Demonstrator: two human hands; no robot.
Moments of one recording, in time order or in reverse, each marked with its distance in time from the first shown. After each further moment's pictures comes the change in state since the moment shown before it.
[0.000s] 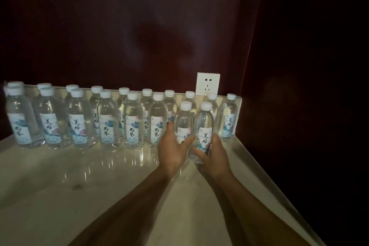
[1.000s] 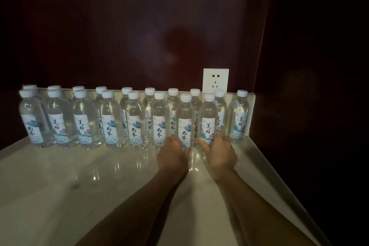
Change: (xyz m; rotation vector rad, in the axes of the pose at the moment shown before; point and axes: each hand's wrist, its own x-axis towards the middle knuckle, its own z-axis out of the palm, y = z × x) left_hand 0.007 -0.020 0.021 0.678 -0.020 -0.090; right_hand 0.042 0.003 0.012 -0.492 0.119 0.008
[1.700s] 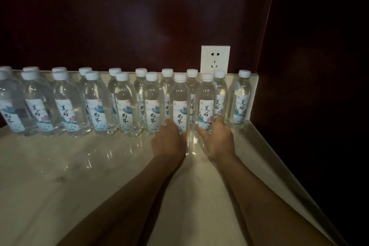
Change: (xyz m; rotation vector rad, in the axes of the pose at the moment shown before) left_hand 0.012 0.001 0.007 0.123 -0.001 -0.026; right_hand 0.007 0.004 0.004 0.156 -0.045 -0.041
